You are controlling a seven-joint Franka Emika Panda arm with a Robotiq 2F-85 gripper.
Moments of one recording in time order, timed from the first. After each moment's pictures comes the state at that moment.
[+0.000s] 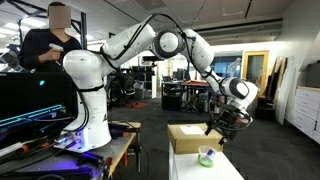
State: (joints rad) arm 0.16 1.02 0.08 -1.23 -0.18 1.56 -0.24
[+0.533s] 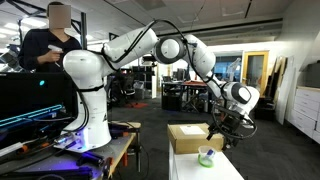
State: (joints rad) arm 0.16 1.09 0.07 -1.15 -0.21 1.56 -0.30
